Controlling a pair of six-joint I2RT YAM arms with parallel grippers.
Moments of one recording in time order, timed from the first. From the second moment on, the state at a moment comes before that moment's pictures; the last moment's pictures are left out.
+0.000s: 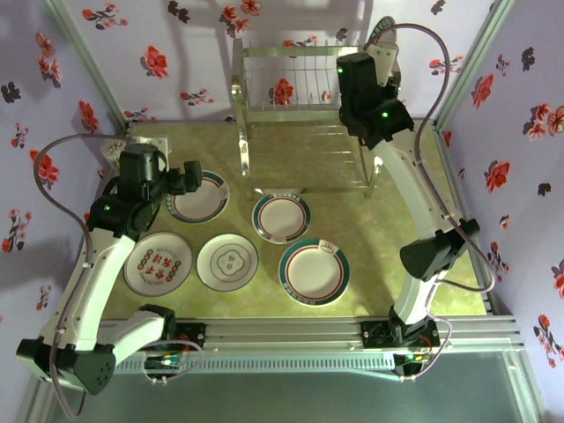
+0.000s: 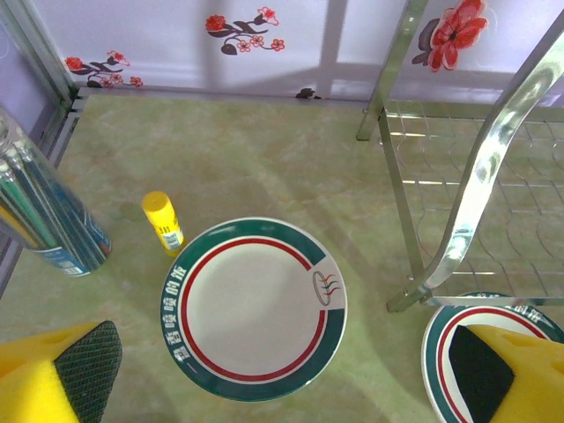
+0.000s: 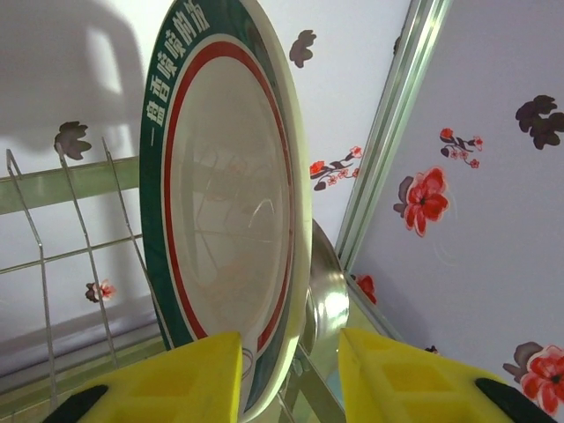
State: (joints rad) left arm -0.29 1.04 1.22 -0.73 -0.18 -0.20; right arm 0.49 1.80 2.17 -0.80 0.93 0.25
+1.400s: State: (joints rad) left arm -0.29 1.13 1.28 -1.03 -0.22 -0.28; right arm 0.27 1.11 1.43 -1.08 0.18 0.40
